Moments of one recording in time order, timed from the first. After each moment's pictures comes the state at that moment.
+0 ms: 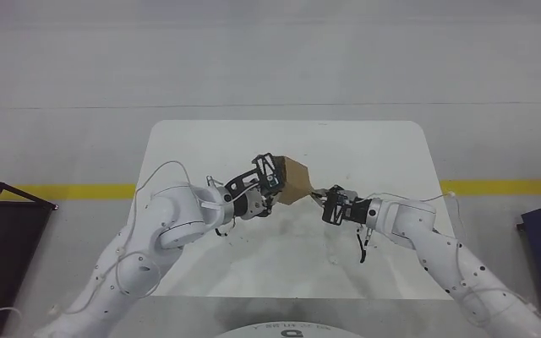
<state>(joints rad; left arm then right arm) 1.28 -1.08 -1.01 -2.04 0.98 -0.48 -0.87 -1.39 -0.78 1.02 -1.70 -1.52 -0.56 -0.17</state>
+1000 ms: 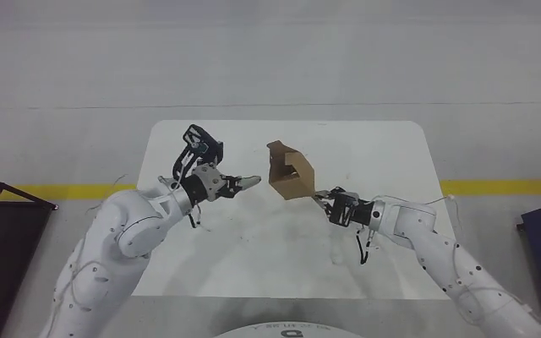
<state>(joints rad) 1.51 -1.05 -1.34 -2.08 0.77 -0.27 -0.62 -1.39 -0.80 1.03 -1.61 -1.56 -0.61 -0.37</state>
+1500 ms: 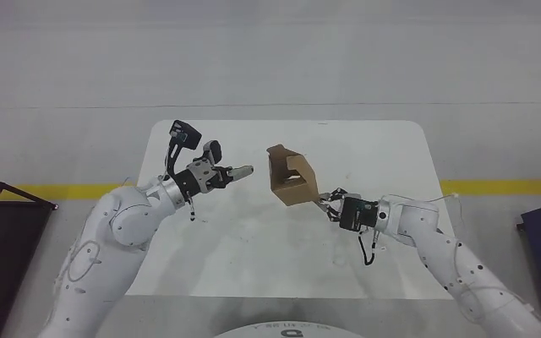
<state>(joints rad) 1.48 -1.05 -1.35 -1.94 0.56 -0.34 -0.57 -1.39 -0.80 1.05 -1.59 -1.60 -0.67 -0.54</state>
